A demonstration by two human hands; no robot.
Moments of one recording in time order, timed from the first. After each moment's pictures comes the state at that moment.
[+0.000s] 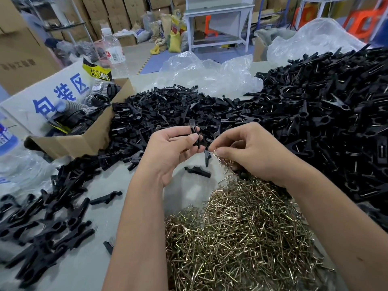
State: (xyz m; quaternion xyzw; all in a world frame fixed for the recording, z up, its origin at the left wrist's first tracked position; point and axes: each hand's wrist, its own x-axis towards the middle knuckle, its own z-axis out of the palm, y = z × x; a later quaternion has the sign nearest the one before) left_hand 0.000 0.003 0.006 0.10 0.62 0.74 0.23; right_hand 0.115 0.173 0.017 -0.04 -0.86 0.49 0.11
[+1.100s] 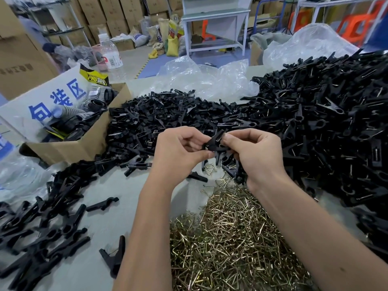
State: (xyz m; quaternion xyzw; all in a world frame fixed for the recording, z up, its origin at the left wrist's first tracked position) left_hand 0.008 0.015 0.005 0.36 0.74 0.57 0.05; right_hand 0.104 0.149 0.003 -0.29 -0.58 0.70 0.30
